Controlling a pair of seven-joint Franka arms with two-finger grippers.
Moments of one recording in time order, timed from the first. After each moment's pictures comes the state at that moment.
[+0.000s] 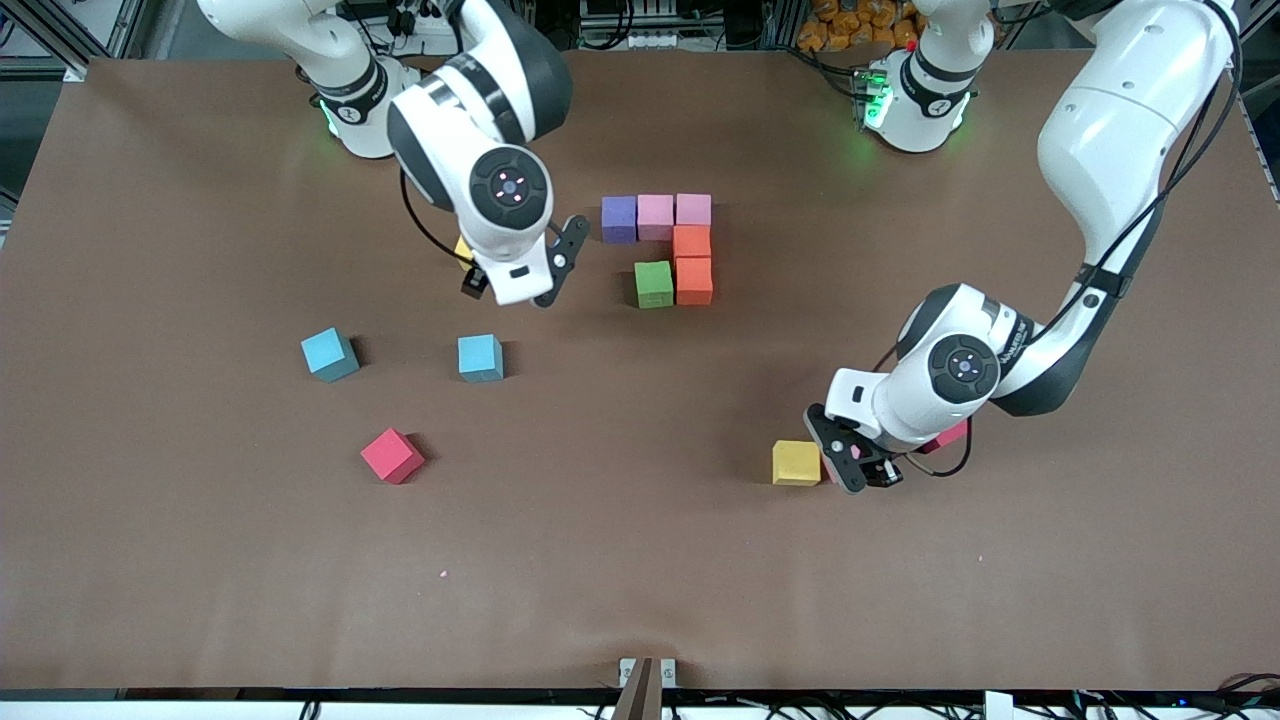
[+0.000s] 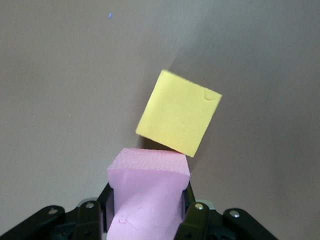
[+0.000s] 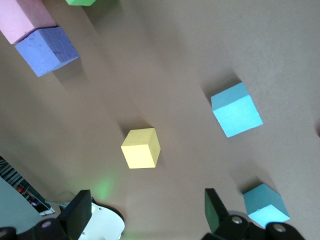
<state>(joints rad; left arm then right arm) 0.21 0.73 -0.65 -1.61 0.46 2.25 0.52 0.61 0.33 0.04 -1.62 -0.02 1.50 -0.49</state>
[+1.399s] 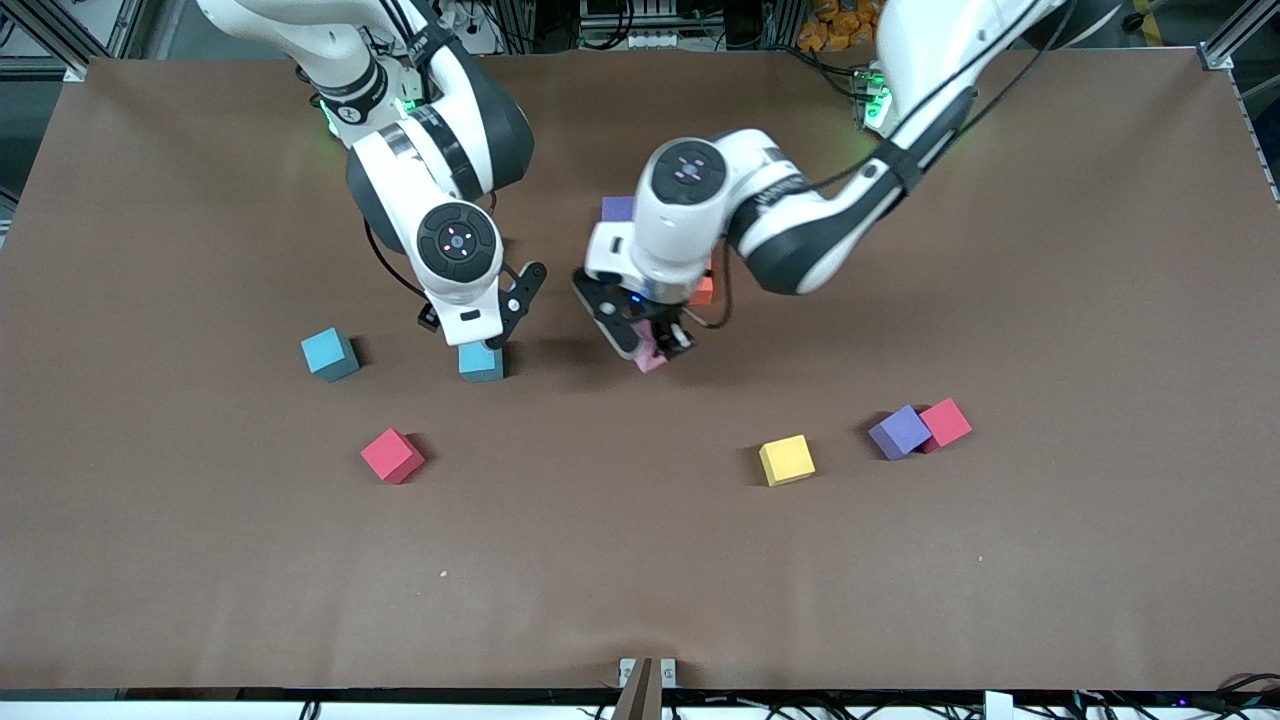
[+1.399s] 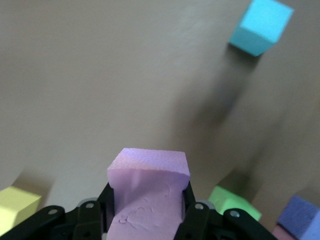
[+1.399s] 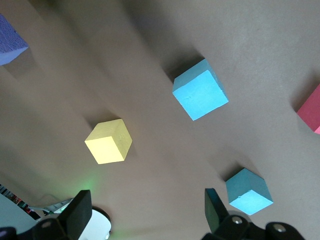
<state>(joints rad) -0.28 0.68 -0.71 -1.44 0.43 2.11 -0.03 0.53 0.35 0.03 -1.66 -0.08 1.55 -0.49</state>
